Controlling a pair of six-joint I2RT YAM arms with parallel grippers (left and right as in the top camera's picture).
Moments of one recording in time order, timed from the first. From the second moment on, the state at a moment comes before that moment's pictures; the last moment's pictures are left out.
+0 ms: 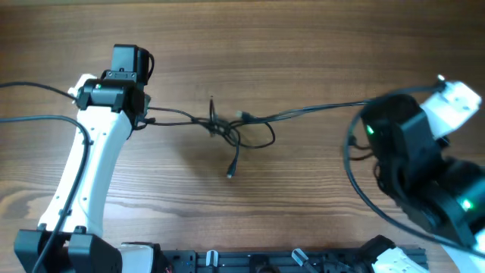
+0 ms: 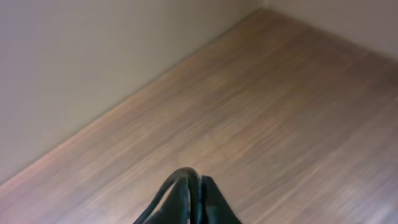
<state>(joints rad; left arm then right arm) -0.08 1.51 1.32 -1.09 -0.43 -1.13 0.56 1.08 1.44 -1.19 0.82 0.96</state>
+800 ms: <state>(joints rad) -0.08 1.44 1.35 -0.56 0.77 -0.73 0.56 1.55 1.44 -0.89 -0.29 0.37</state>
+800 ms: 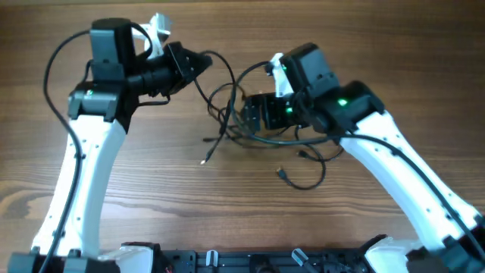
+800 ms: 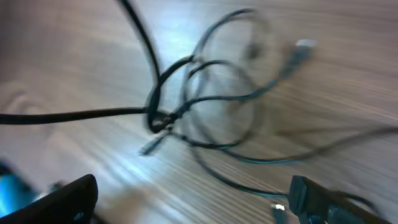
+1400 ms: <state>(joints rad) -0.08 1.29 1.40 -0.69 0.70 -0.90 0.61 1.61 1.44 -0.55 -0.36 0.47</state>
